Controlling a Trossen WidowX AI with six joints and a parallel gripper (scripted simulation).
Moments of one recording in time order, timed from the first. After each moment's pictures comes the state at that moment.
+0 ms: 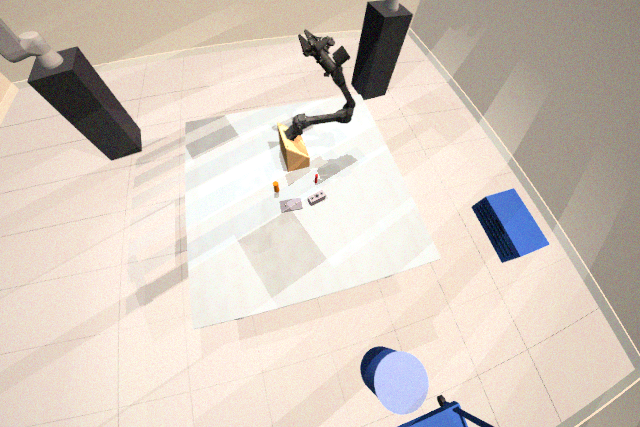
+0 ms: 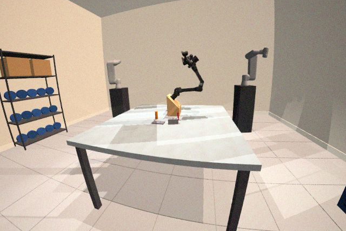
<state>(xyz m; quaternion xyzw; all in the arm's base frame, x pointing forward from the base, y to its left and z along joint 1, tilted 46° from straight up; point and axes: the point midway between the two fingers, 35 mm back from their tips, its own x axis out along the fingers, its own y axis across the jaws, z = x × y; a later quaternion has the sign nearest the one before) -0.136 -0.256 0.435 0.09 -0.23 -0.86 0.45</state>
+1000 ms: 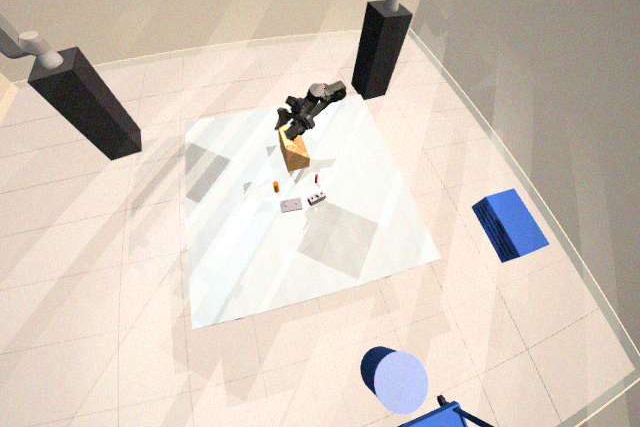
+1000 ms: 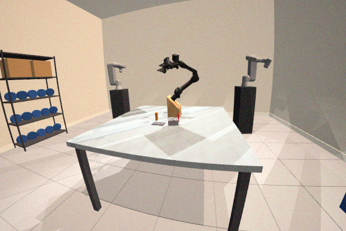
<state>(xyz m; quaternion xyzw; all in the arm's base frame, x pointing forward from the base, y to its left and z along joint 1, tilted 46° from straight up) 0.213 -0.317 0.209 0.54 0.14 -0.47 0.68</state>
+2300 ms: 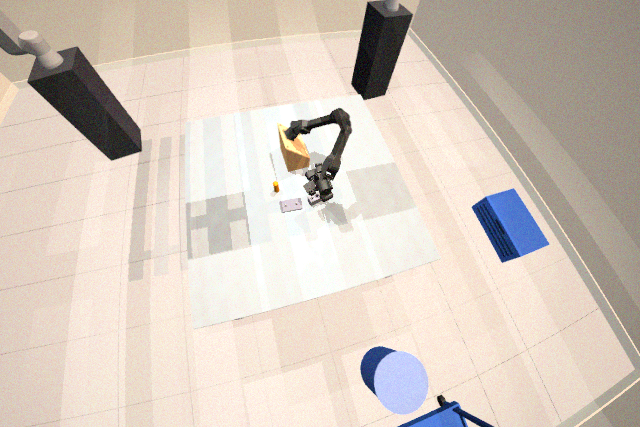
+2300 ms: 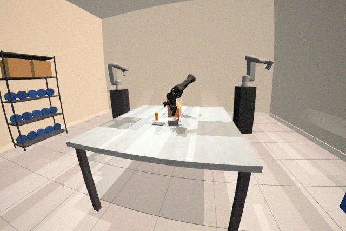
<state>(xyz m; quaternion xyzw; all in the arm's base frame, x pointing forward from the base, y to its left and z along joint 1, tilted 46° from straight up) 0.361 0.045 0.015 0.66 0.64 -0.20 0.34</state>
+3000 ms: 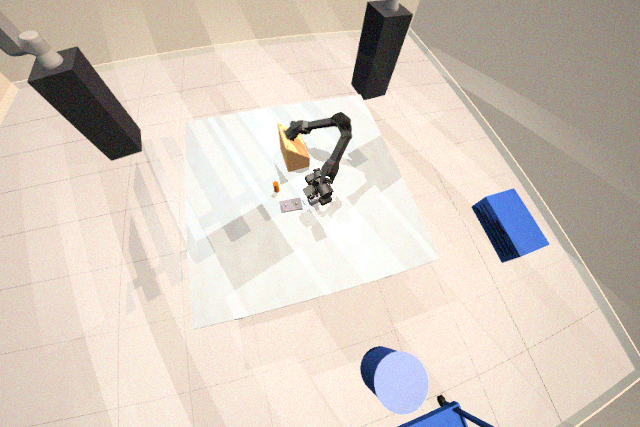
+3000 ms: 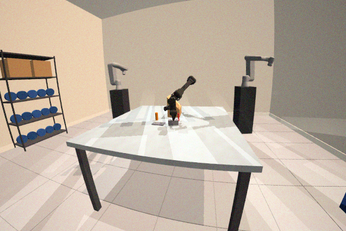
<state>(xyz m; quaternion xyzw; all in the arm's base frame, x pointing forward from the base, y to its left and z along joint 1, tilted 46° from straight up) 0.363 0.075 -0.015 0.66 0.64 -0.21 0.33</state>
